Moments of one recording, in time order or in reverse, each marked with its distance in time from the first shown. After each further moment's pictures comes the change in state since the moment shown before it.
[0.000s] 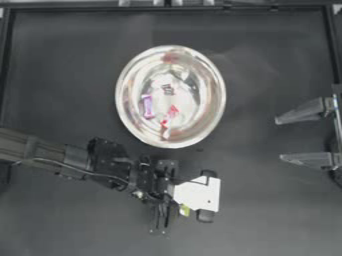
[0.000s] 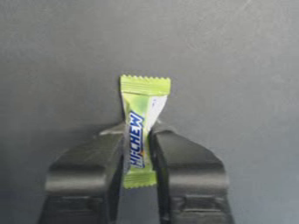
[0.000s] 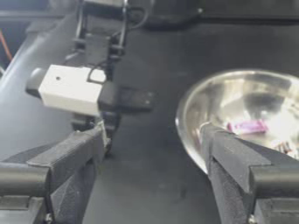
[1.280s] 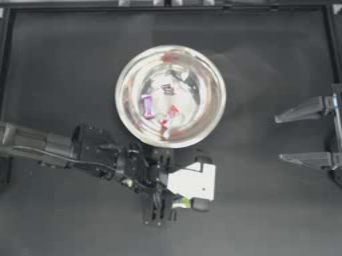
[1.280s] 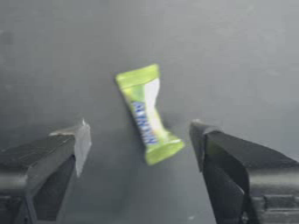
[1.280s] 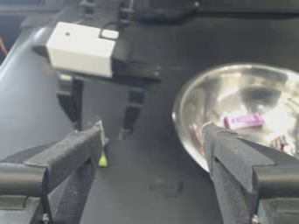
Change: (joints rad) left arm 0.012 -0.091 0.037 0.000 -0.003 0.005; right arm 0.000 0.000 -0.002 -0.002 0.021 0.000
